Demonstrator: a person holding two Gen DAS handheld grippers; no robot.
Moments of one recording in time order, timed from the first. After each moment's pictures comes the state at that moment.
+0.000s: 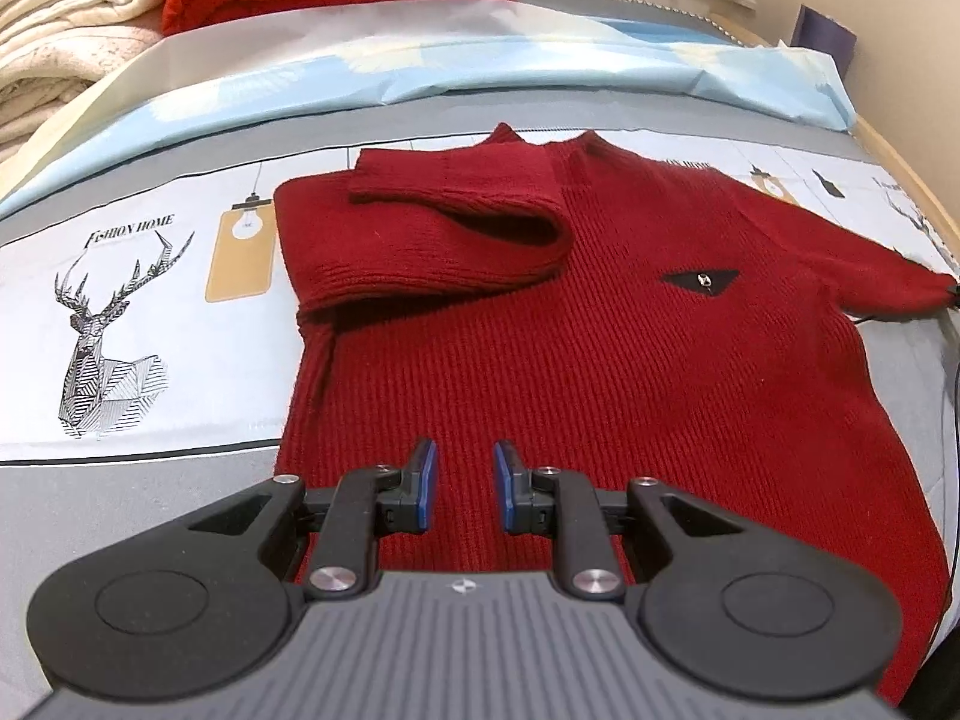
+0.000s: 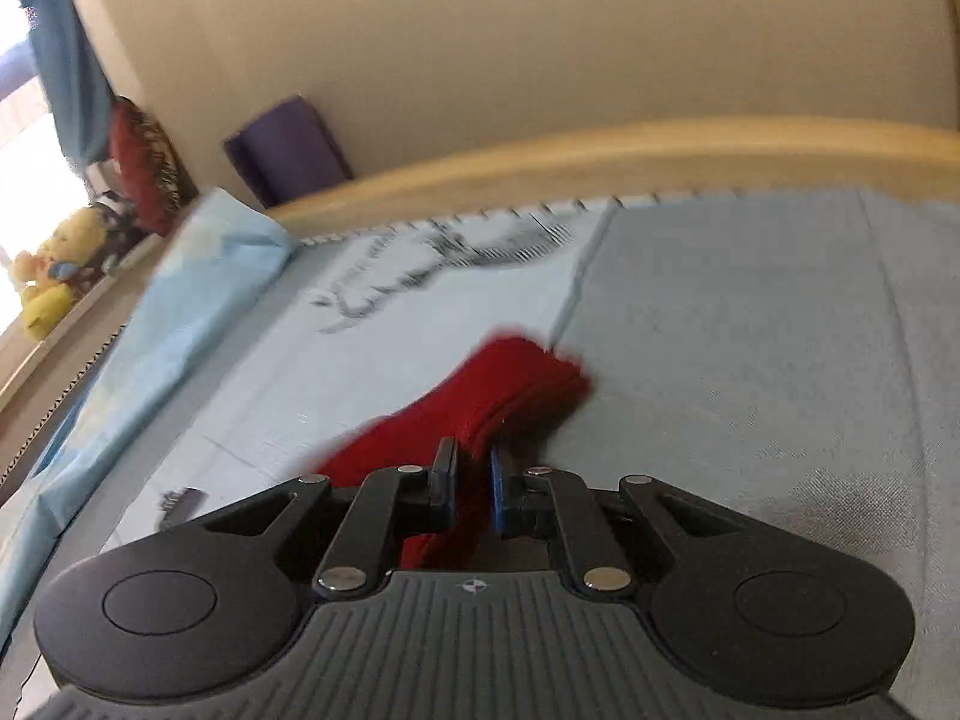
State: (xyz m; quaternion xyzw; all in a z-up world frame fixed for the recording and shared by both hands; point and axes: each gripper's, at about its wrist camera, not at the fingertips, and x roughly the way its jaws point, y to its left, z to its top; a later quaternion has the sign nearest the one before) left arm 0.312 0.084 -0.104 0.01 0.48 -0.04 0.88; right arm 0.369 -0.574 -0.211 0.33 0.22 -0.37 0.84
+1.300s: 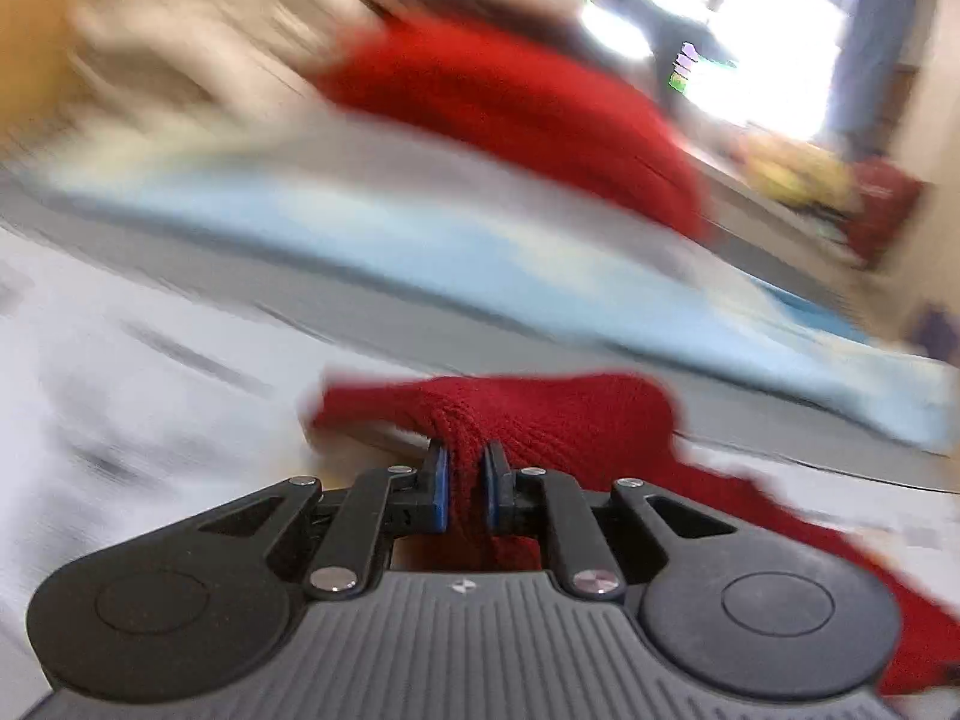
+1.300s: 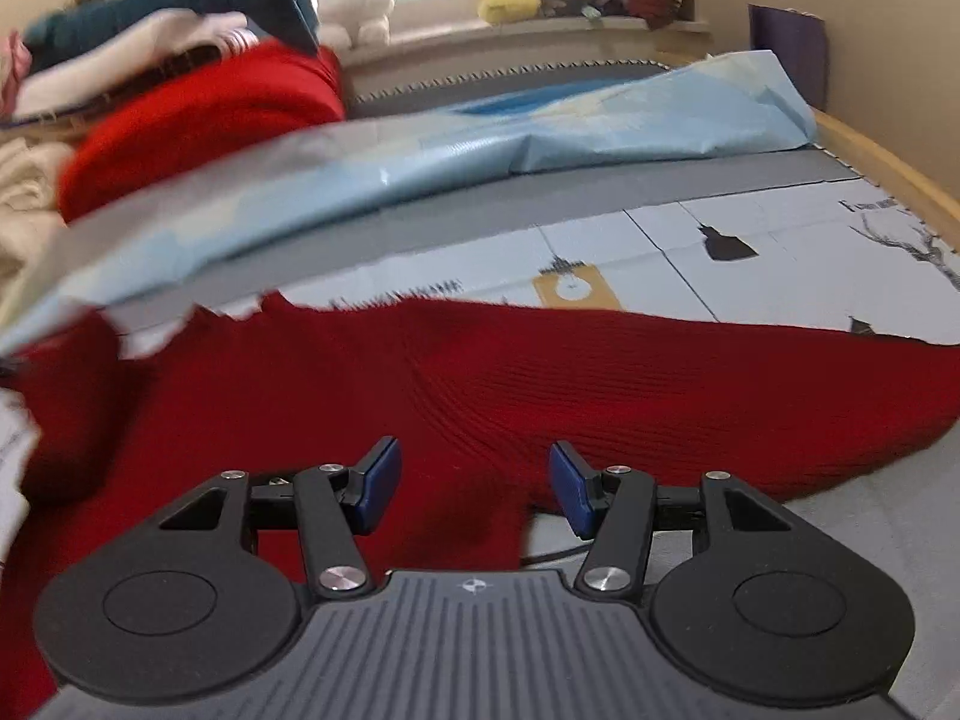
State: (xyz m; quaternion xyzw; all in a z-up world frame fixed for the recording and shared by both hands) left arm 0.449 0.214 -0.093 -0.13 0.31 0.14 0.93; right arm 0.376 -0.284 -0.118 0.10 0.39 0.01 0.92
